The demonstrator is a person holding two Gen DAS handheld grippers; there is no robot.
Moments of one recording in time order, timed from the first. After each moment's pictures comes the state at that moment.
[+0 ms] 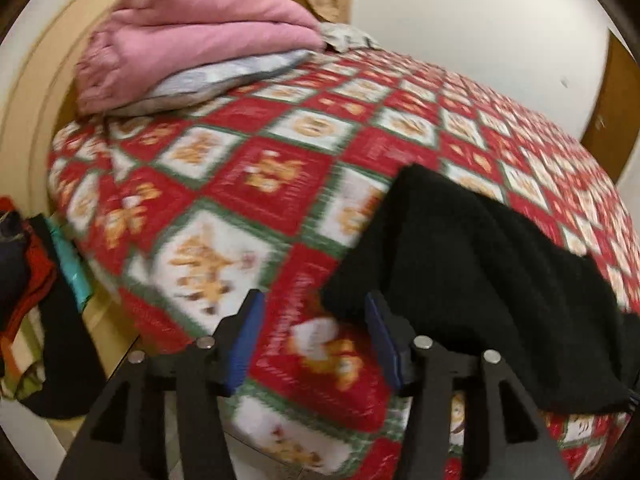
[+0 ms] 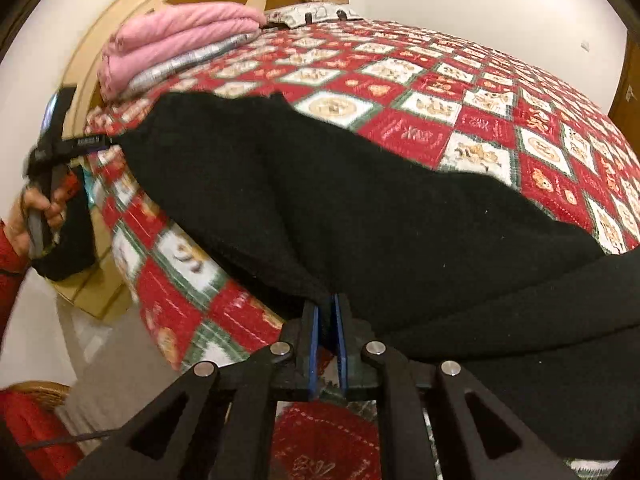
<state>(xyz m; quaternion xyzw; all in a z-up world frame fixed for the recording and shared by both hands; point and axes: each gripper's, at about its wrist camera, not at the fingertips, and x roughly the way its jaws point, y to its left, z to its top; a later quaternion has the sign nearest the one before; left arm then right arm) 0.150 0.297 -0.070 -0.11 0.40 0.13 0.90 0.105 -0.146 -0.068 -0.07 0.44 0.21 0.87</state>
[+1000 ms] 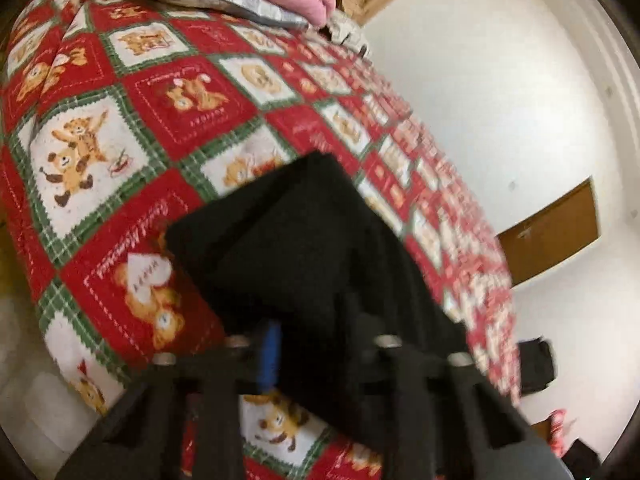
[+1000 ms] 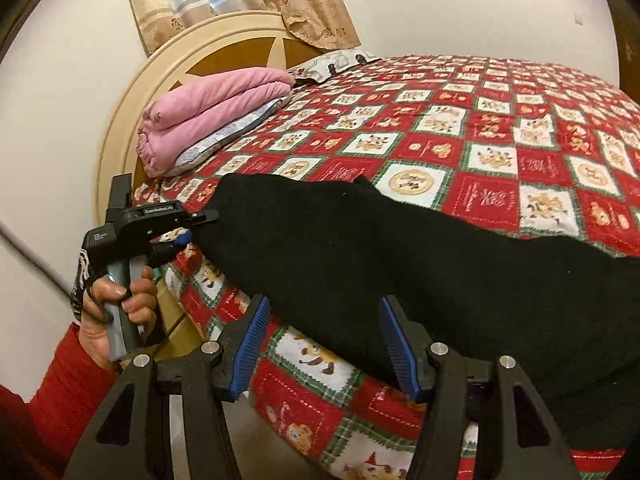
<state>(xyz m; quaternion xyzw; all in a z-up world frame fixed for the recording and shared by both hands) 0.160 0.289 -0.089 -0.40 0.36 -0.01 0.85 0.110 -0.086 -0.038 0.04 0.38 0.27 0.88</state>
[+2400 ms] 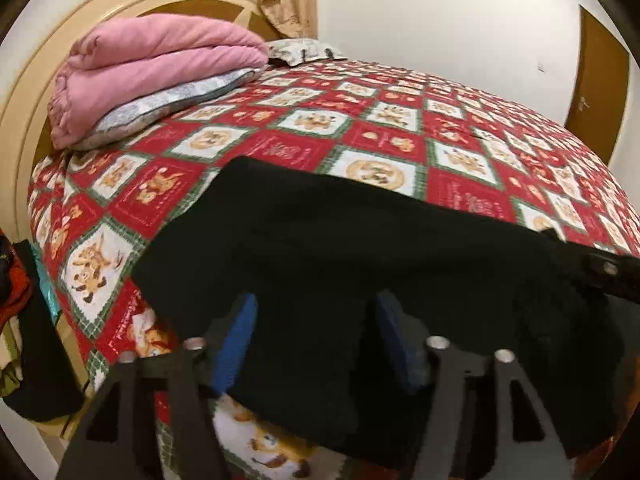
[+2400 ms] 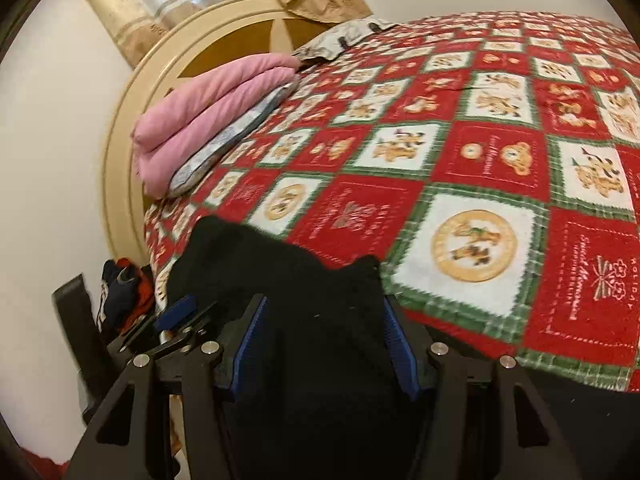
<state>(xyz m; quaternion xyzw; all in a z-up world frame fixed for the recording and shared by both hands) 0.184 0.186 -0.085 -0.07 0.38 0.11 0.92 0.261 -0.046 -0.077 0.11 0.43 0.34 0.83</state>
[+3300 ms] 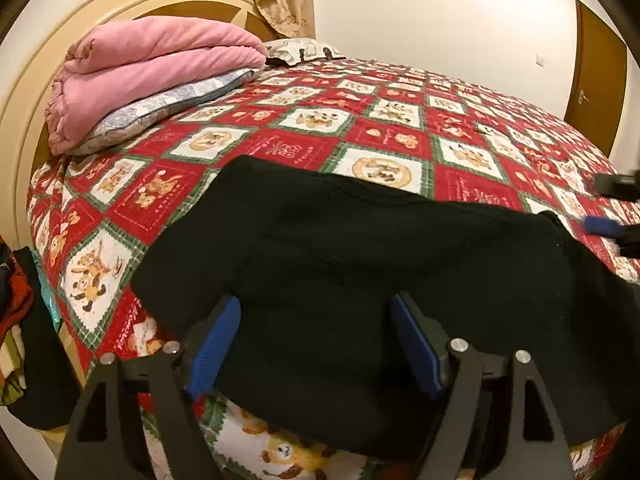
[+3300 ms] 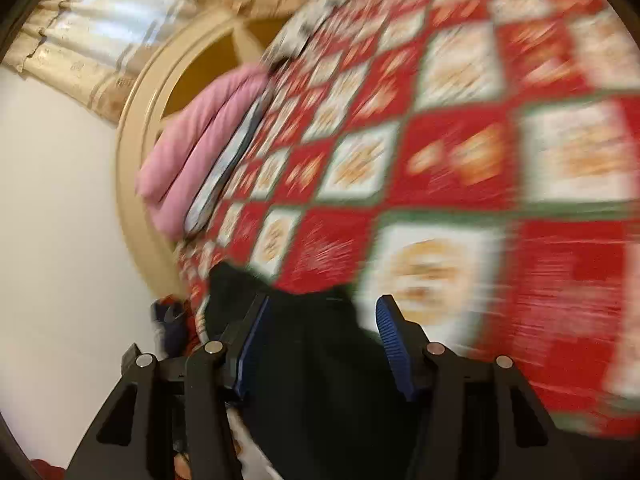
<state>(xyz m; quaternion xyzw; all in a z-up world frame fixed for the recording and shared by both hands) 0.189 0.186 -0.089 -0.04 0.38 0.10 0.92 0.313 -0.118 -0.060 0.24 0.49 0.32 0.77</state>
